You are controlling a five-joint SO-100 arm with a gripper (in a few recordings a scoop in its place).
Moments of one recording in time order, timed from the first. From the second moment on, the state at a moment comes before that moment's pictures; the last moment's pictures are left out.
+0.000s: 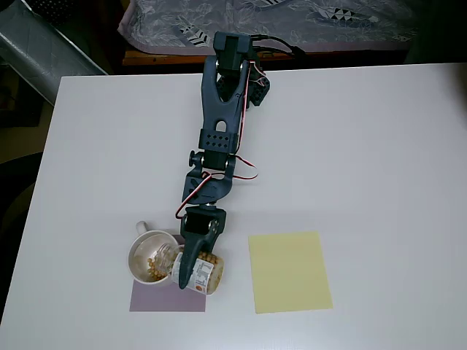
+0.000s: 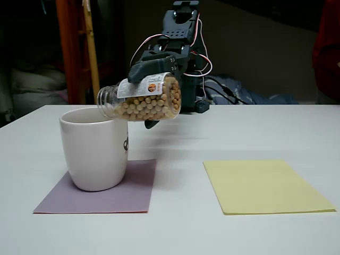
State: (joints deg) arm 10.9 65.9 94.7 -5.6 13.4
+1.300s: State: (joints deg) arm 11.5 65.7 91.8 -1.6 0.3
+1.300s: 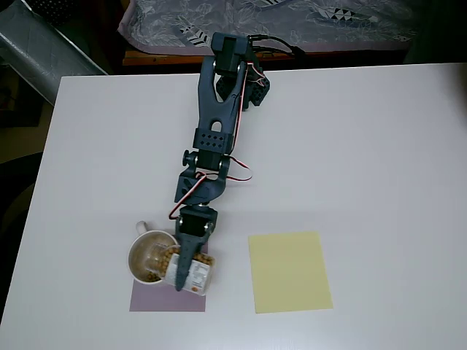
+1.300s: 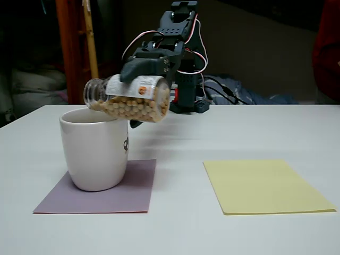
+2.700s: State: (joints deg) arm -4.7 75.9 142.1 -56.1 -87.2
